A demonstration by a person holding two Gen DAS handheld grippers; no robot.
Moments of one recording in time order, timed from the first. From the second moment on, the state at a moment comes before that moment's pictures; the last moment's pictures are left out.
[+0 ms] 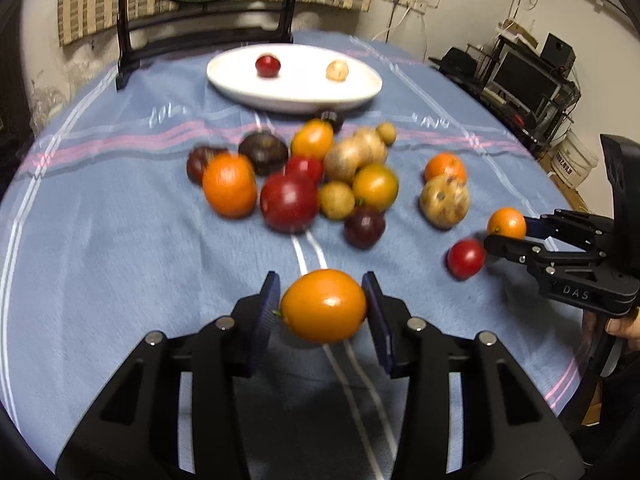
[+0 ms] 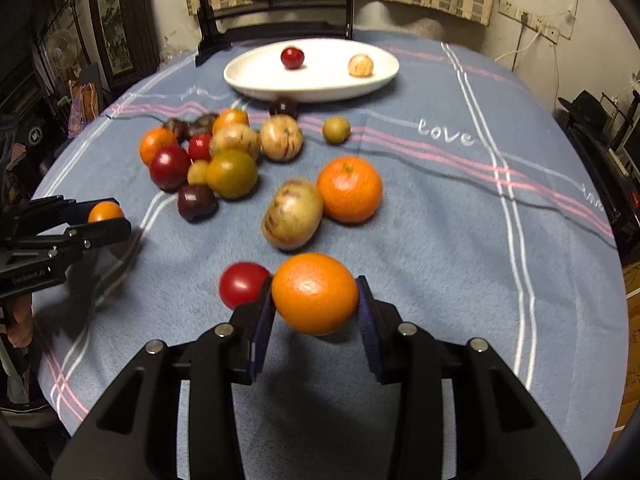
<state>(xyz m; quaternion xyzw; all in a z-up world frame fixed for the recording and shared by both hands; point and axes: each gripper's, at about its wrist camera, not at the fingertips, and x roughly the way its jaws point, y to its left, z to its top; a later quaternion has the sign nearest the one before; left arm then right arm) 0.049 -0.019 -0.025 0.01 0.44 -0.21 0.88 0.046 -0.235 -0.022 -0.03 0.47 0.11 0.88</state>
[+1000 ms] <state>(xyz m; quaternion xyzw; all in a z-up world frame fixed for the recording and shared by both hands) 0.290 -0.049 0.008 -0.03 0.47 -0.13 0.87 0.273 -0.213 0.015 -0.06 0.45 0.13 0.88</state>
